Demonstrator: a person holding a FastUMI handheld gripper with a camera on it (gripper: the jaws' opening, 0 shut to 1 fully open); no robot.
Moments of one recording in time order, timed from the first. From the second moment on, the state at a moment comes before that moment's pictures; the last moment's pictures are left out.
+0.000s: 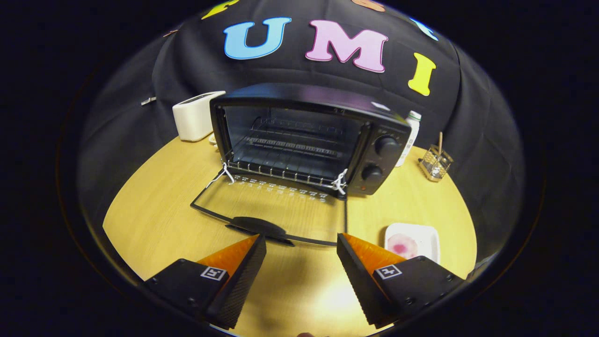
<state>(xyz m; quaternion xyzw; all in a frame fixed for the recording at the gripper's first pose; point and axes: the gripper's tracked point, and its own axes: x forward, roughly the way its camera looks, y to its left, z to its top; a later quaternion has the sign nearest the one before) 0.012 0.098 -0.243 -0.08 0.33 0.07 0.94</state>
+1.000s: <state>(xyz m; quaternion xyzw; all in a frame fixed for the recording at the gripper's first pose) 0.000 -0.157 -0.283 -0.02 0.44 -0.01 0.90</state>
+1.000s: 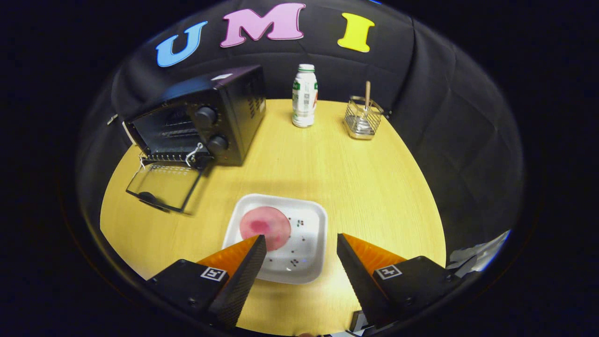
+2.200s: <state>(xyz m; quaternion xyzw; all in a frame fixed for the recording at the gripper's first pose) -0.008 -0.187 -0.347 0.11 0.56 0.05 0.82</state>
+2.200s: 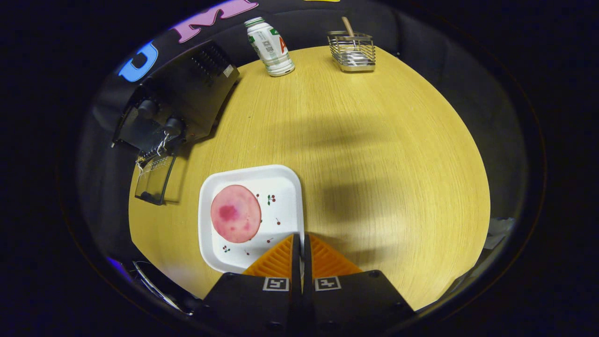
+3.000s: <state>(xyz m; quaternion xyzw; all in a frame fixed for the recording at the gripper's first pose) -0.035 -0.140 -0.311 0.37 0.55 0.07 0.75</state>
